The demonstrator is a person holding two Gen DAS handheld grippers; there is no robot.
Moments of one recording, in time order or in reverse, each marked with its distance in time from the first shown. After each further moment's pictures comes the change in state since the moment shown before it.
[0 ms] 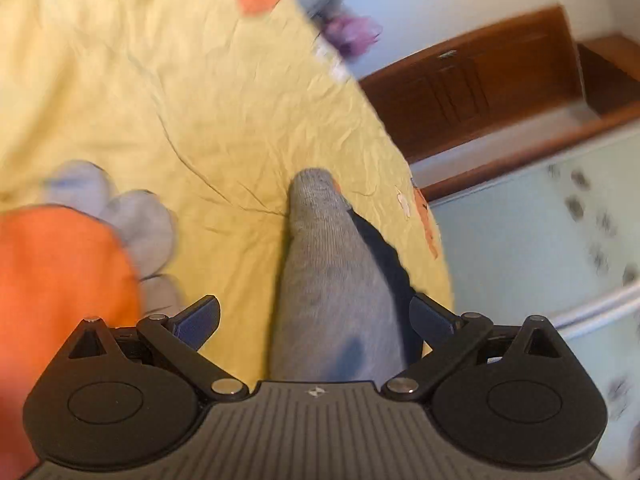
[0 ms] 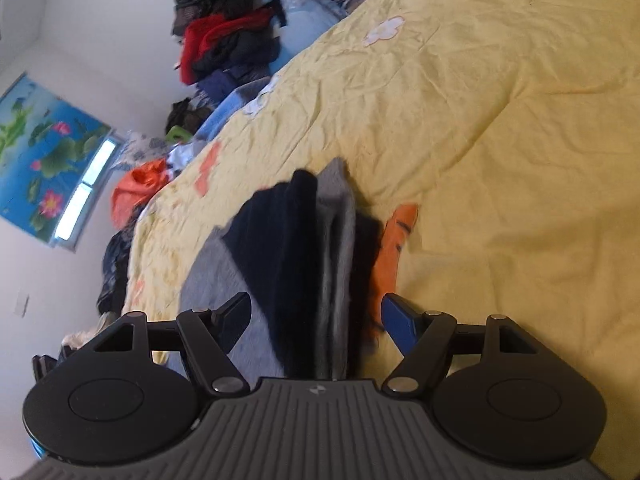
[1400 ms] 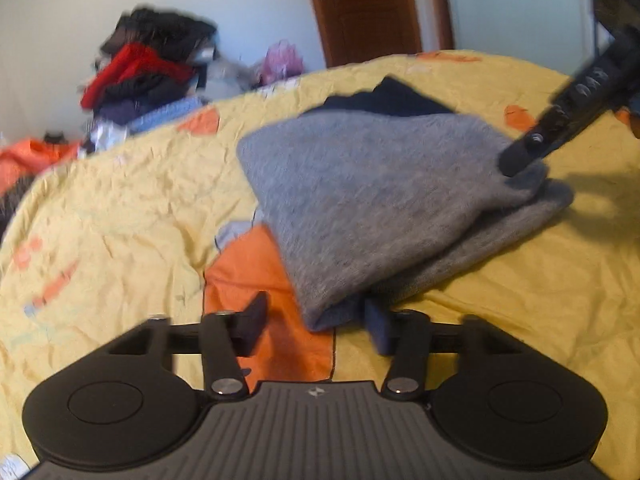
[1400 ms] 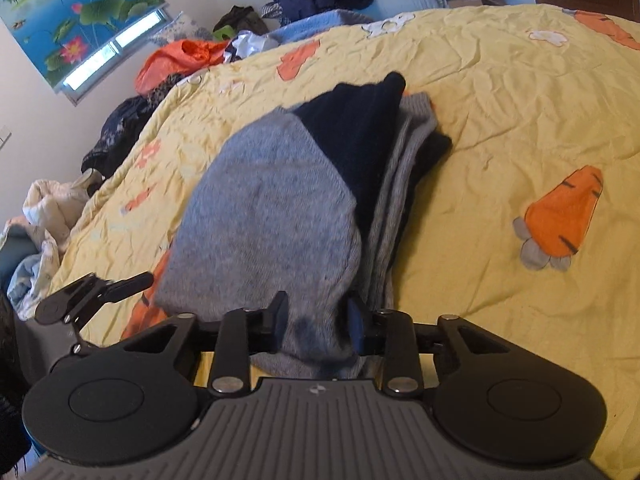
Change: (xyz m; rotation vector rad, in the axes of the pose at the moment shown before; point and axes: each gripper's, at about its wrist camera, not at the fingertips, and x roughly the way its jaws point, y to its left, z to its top) left arm -0.077 -0.004 -0.138 1.093 -0.139 0.562; right arm 0.031 0.130 -0.106 -0.436 0.141 -0.086
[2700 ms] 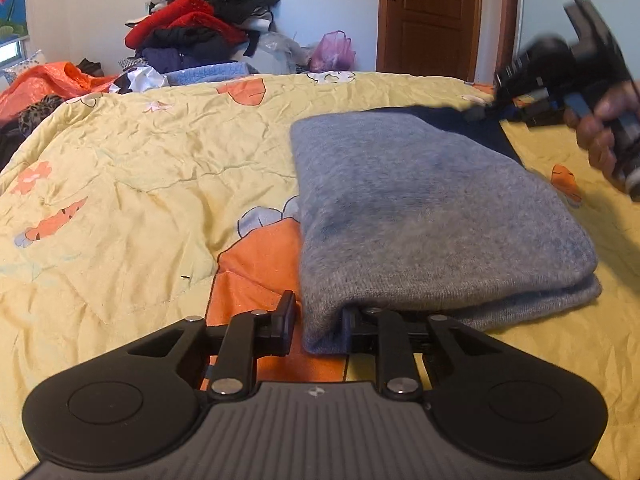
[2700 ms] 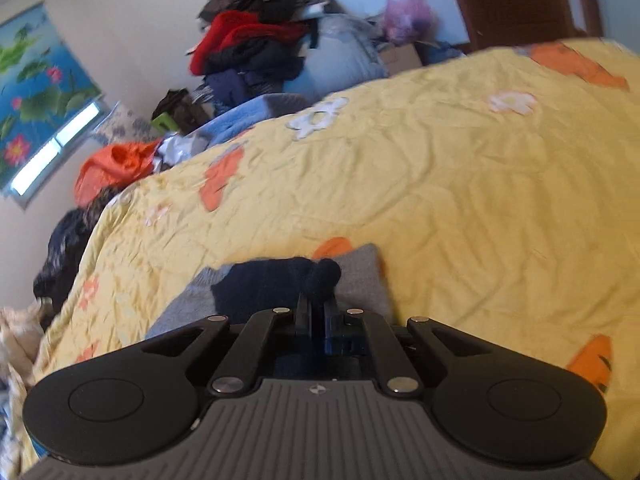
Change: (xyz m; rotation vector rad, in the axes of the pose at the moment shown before) left arm 0.010 0.020 0.008 -0.241 0.025 0.018; right arm 0.038 -0.053 0.110 0.212 -0.220 -0.114
